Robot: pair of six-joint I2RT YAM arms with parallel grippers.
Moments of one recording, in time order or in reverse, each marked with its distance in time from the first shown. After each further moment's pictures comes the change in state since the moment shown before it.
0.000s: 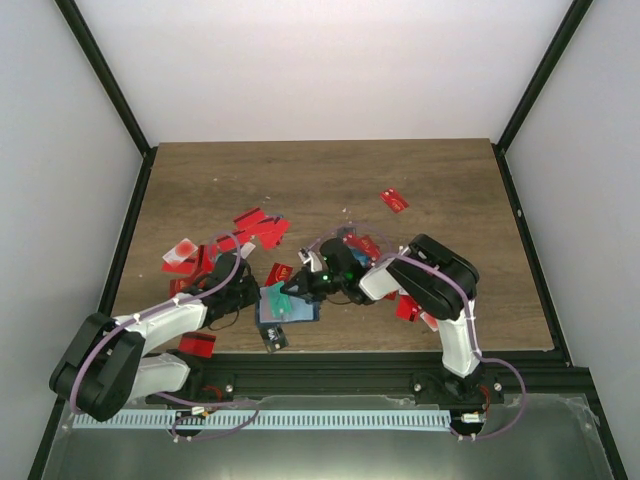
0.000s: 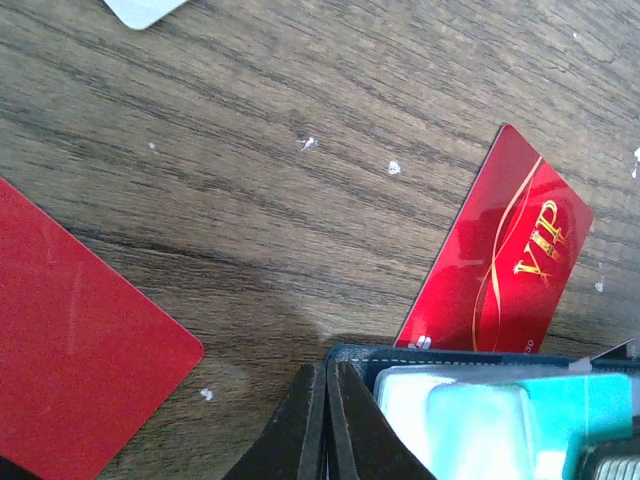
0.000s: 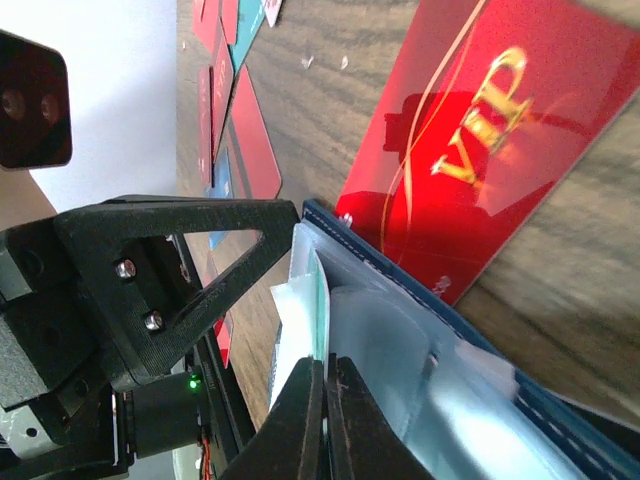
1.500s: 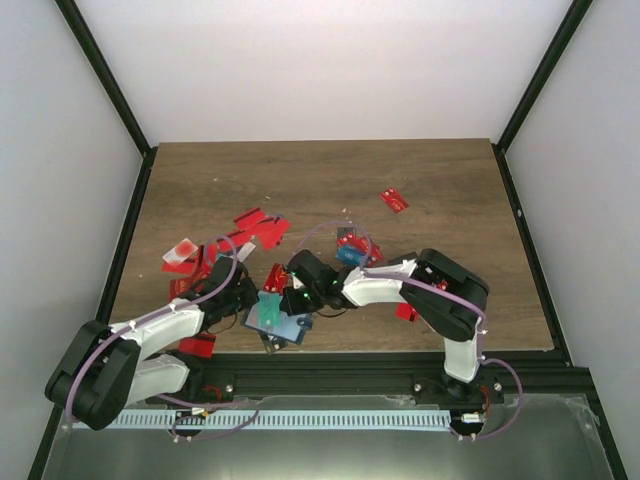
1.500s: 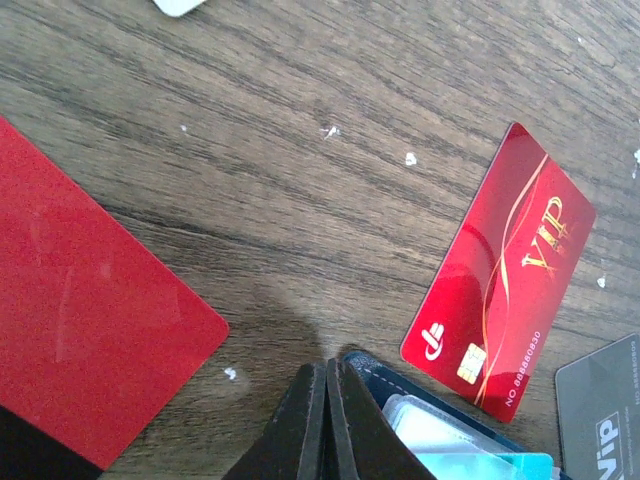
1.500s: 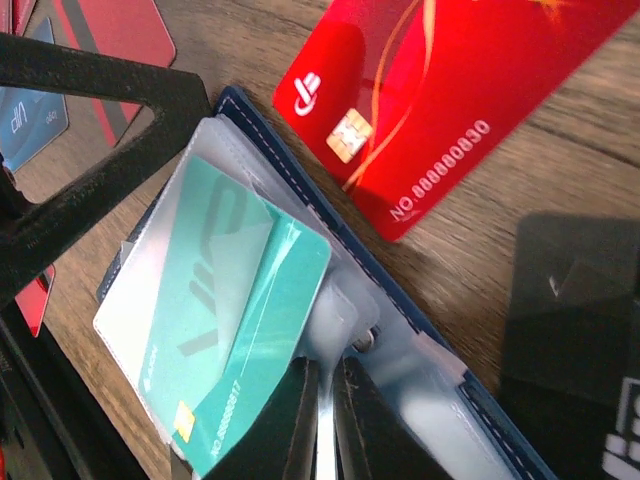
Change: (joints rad) left arm 0.000 -0.046 -0.038 0.012 0.000 -0.022; right arm 0.203 -0.140 0.153 -0.632 0.393 -0.277
